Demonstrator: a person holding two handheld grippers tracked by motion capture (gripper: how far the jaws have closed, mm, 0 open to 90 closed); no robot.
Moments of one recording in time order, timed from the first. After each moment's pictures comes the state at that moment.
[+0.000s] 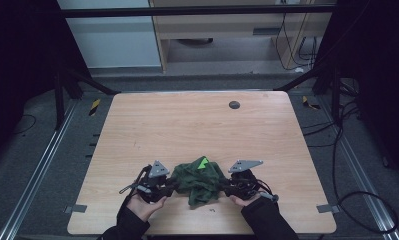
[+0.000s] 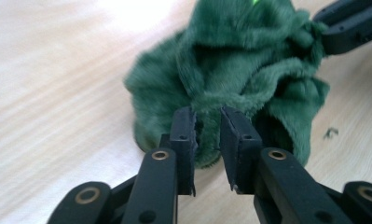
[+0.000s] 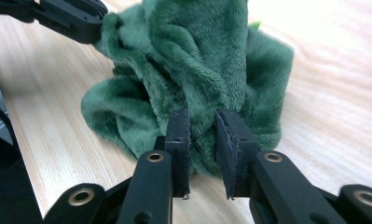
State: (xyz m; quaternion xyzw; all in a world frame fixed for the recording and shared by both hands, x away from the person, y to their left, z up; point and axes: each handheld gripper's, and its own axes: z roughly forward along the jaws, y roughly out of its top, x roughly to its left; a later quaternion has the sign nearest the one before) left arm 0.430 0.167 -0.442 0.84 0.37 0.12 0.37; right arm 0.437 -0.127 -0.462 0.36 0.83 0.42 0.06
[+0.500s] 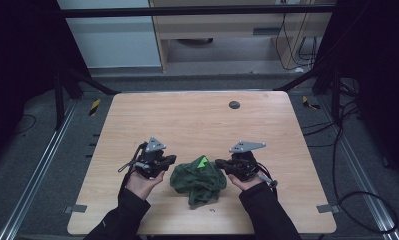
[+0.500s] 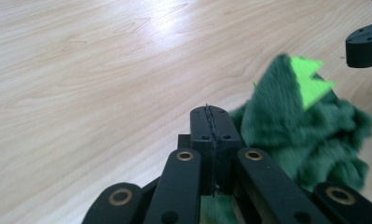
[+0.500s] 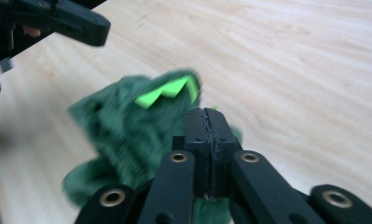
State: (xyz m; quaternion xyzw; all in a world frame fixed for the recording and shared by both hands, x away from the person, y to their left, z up) left arm 0.483 0.161 -0.413 0.82 0.40 0.15 0.39; right arm 0.472 -0.124 -0.428 0.38 0.80 0.45 0.10
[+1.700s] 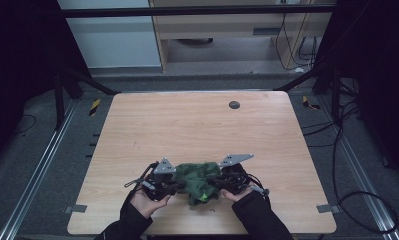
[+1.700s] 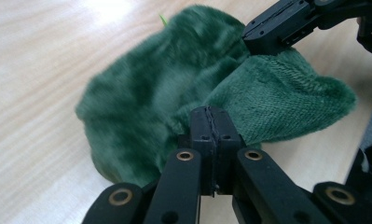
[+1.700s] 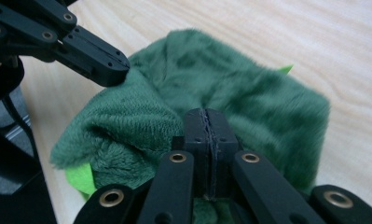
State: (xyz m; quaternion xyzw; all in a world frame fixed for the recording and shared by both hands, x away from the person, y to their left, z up) left arm 0.430 0.150 -0.436 0.87 0.32 0.06 0.37; right arm 0.447 -0.102 -0.450 0.34 0.83 0.43 0.04
